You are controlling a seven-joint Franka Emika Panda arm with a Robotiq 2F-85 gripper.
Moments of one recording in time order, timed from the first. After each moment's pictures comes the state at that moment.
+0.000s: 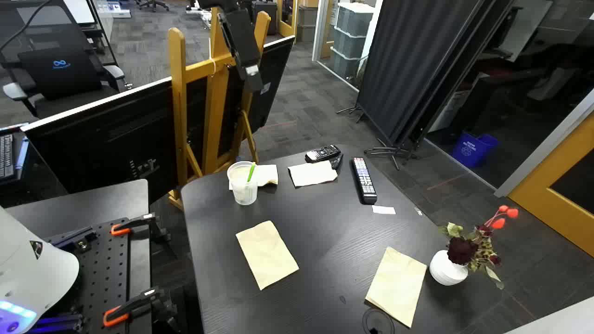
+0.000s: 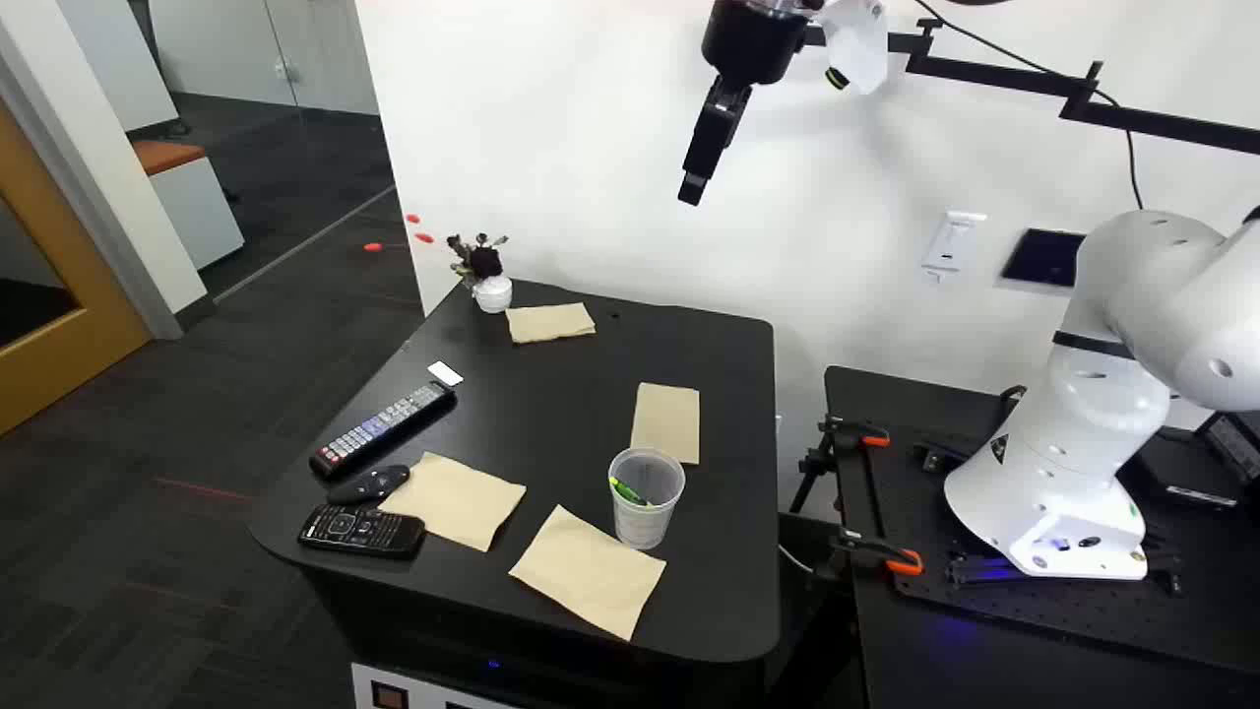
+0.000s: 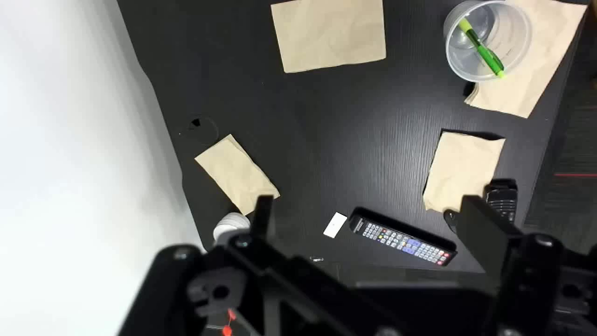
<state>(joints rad) -0.09 -0.46 0.14 -2.32 -0.19 2.07 0.19</state>
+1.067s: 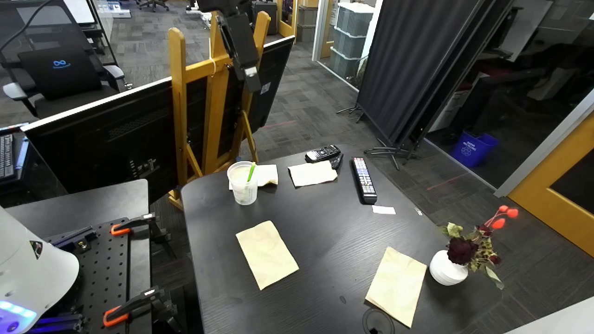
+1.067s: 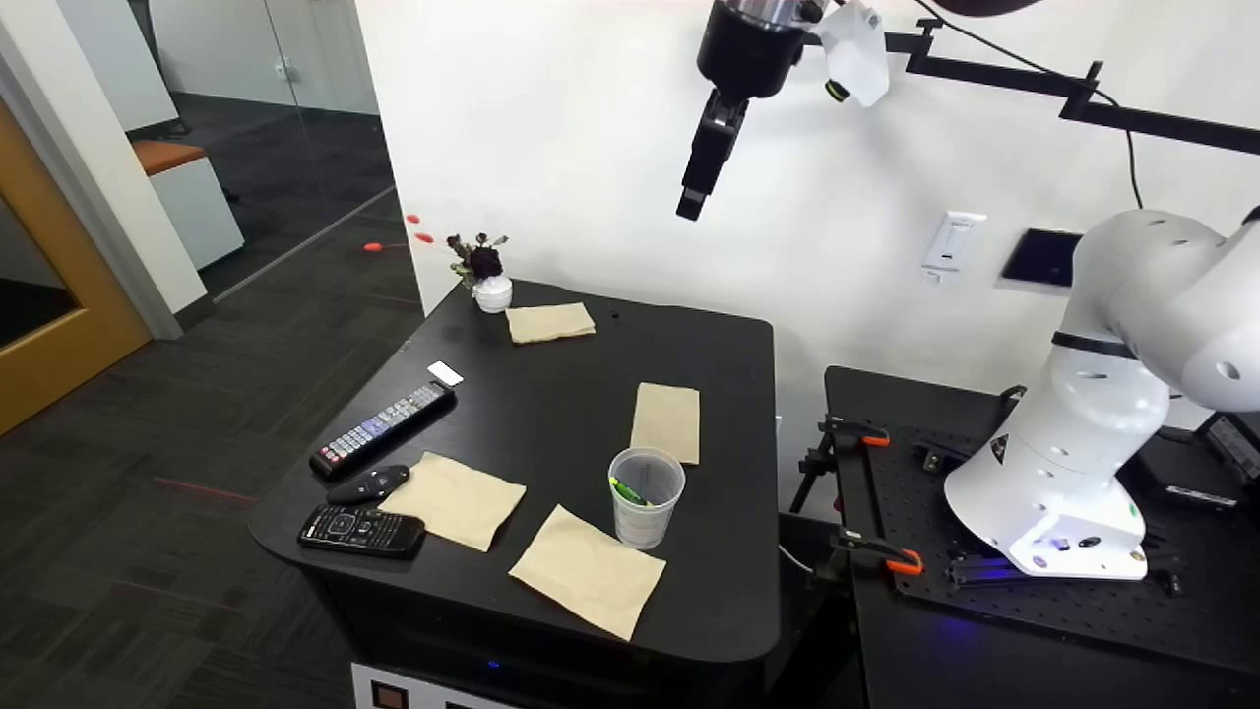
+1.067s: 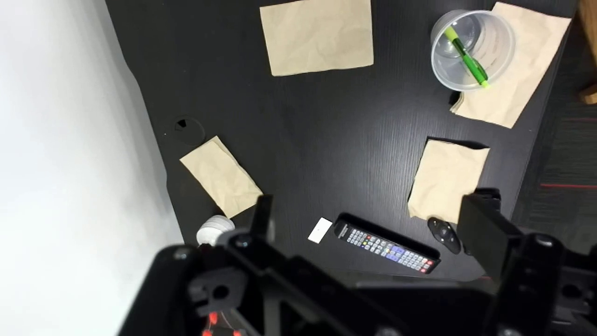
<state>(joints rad) -0.06 -0.44 0.14 -2.32 -0.18 2.07 0.18</state>
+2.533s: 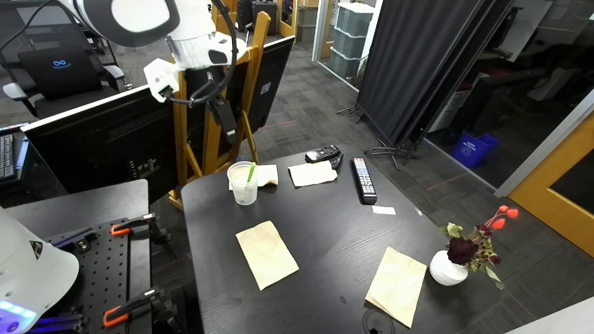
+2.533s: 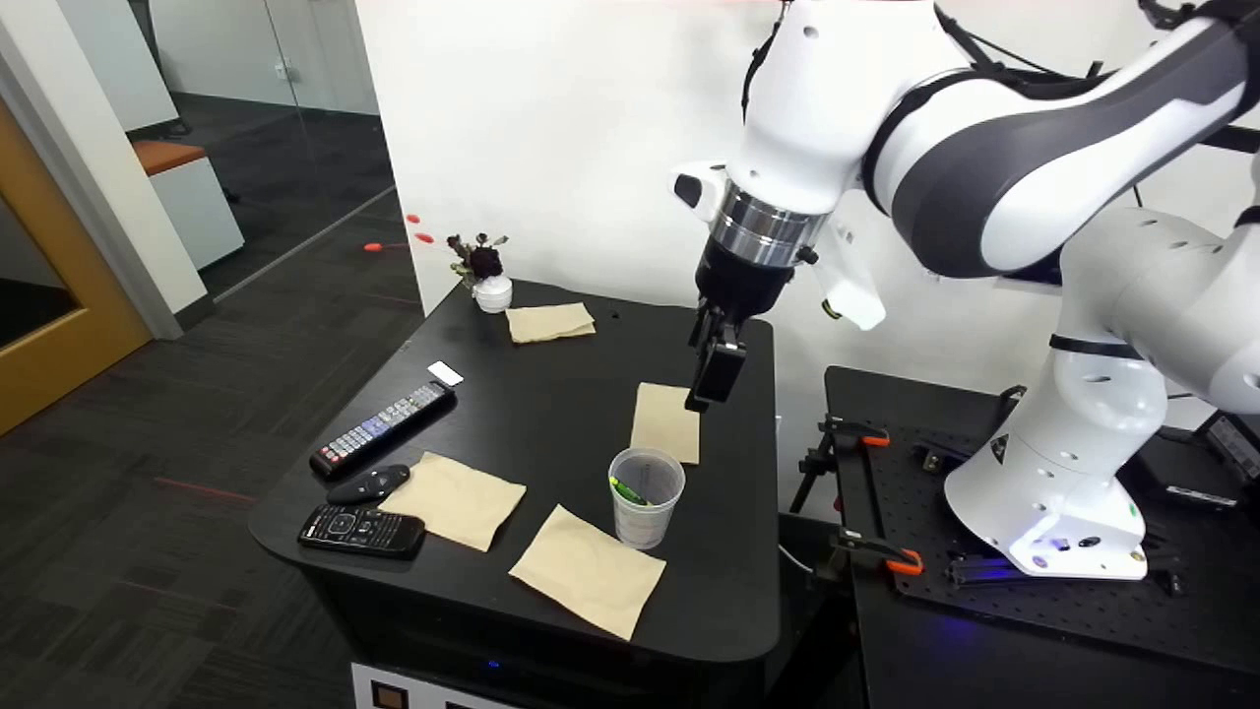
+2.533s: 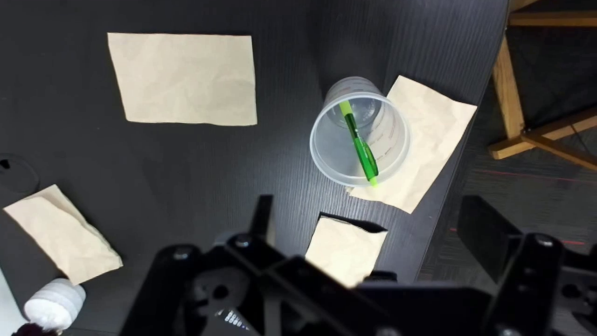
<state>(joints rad) 0.10 -0.33 0.15 -2.63 -0.09 2.46 0.20</state>
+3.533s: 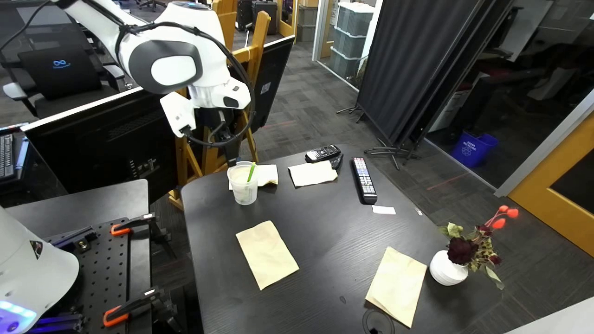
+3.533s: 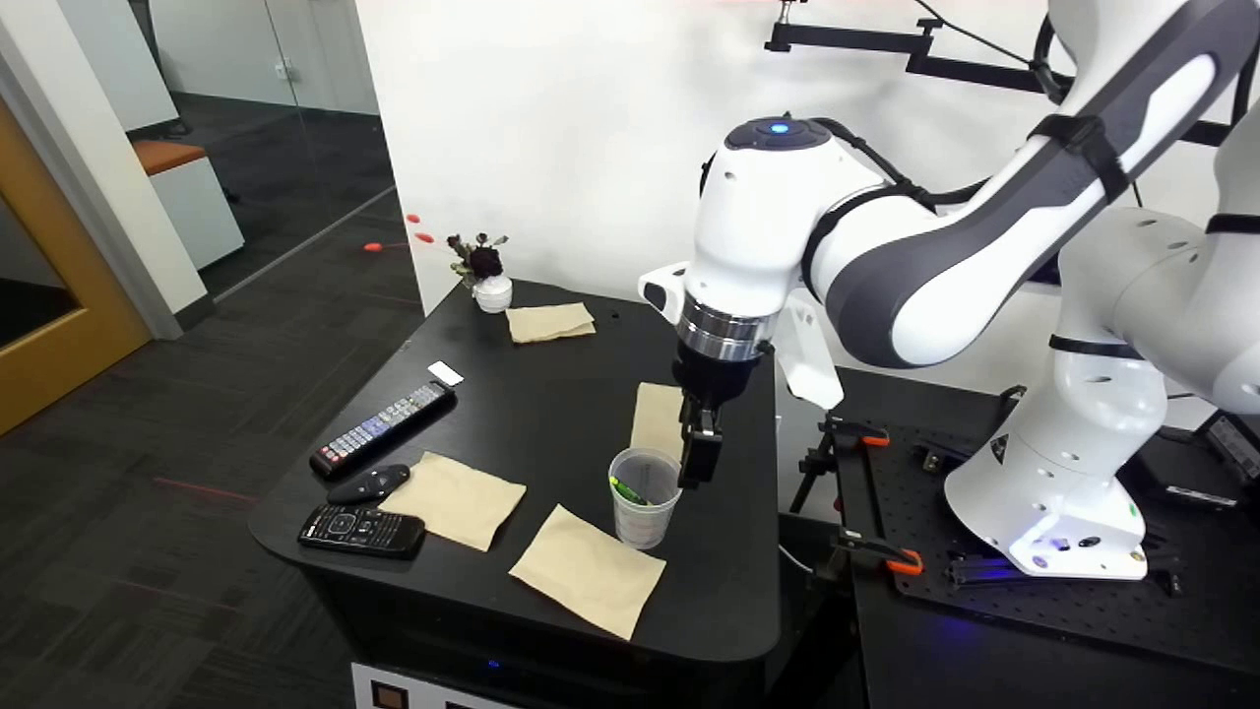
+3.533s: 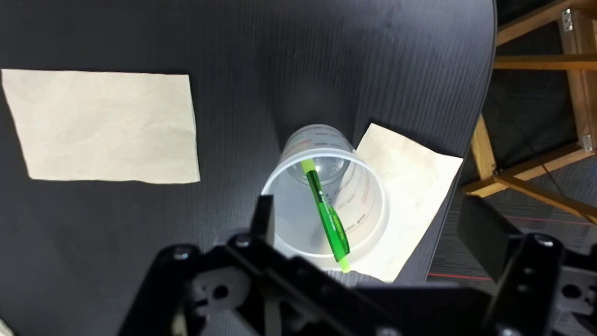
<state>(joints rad) 0.12 -0.09 0.15 -2.62 -0.01 2.61 0.16</state>
